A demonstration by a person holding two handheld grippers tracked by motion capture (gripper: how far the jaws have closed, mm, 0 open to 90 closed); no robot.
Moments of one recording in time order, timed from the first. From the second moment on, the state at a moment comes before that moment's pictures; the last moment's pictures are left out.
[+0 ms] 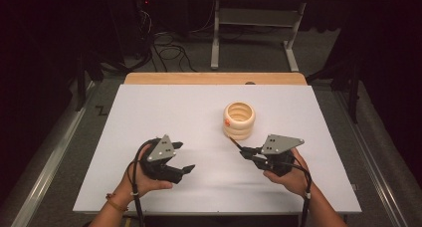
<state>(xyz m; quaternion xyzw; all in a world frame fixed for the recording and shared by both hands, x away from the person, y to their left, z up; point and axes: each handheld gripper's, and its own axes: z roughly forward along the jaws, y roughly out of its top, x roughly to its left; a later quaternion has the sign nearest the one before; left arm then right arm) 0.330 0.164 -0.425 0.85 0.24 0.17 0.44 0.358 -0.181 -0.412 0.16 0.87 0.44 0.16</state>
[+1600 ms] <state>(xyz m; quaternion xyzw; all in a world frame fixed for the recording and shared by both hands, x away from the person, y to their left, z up) 0.304 0.245 -0.475 0.78 0.35 0.22 0.47 0.417 -0.195 -0.364 0.25 0.76 0.54 0.25</state>
